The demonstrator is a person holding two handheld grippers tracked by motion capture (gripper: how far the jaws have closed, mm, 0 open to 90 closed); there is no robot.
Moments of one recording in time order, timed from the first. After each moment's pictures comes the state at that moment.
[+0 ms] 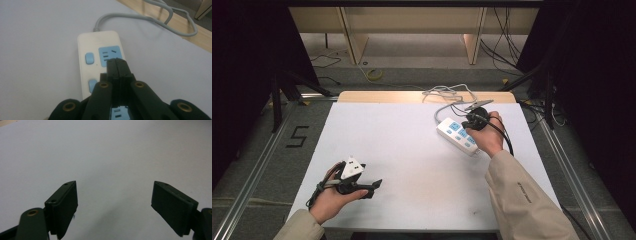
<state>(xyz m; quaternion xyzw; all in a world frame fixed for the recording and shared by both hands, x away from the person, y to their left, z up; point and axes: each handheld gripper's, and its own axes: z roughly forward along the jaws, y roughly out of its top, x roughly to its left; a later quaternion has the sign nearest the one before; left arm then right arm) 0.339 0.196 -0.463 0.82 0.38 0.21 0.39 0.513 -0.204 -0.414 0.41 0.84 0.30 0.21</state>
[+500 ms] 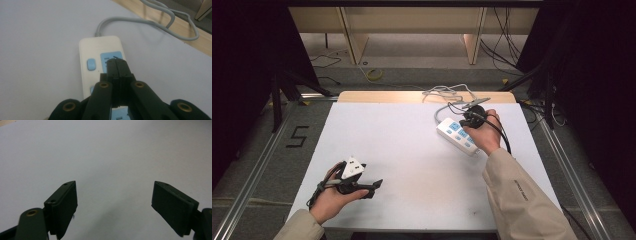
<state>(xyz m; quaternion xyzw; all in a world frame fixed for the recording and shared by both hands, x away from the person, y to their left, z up) 0.339 0.194 -0.463 0.82 0.38 0.21 0.39 0.518 -0.196 -0.412 0.41 0.84 0.30 0.21</state>
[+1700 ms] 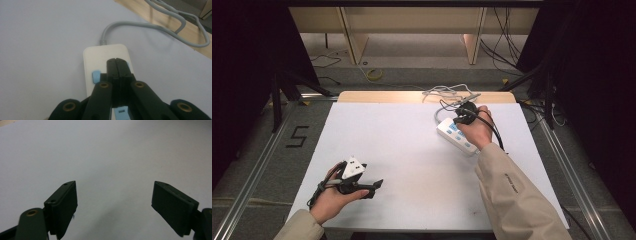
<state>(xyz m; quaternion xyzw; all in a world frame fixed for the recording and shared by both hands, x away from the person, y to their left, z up) 0.339 0.193 -0.463 0.82 0.37 0.20 0.39 0.533 -0.175 -0.412 0.41 0.84 0.29 0.20</state>
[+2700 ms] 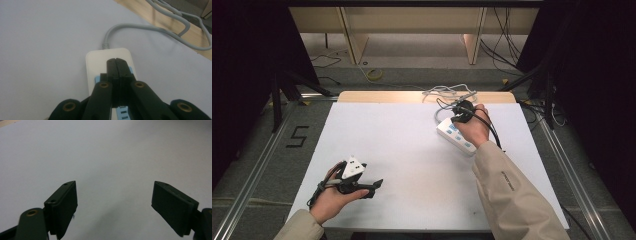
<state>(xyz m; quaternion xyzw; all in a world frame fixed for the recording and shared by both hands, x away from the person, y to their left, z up) 0.340 0.194 -0.463 0.82 0.37 0.21 0.39 0.539 -0.167 -0.411 0.40 0.85 0.28 0.20</state>
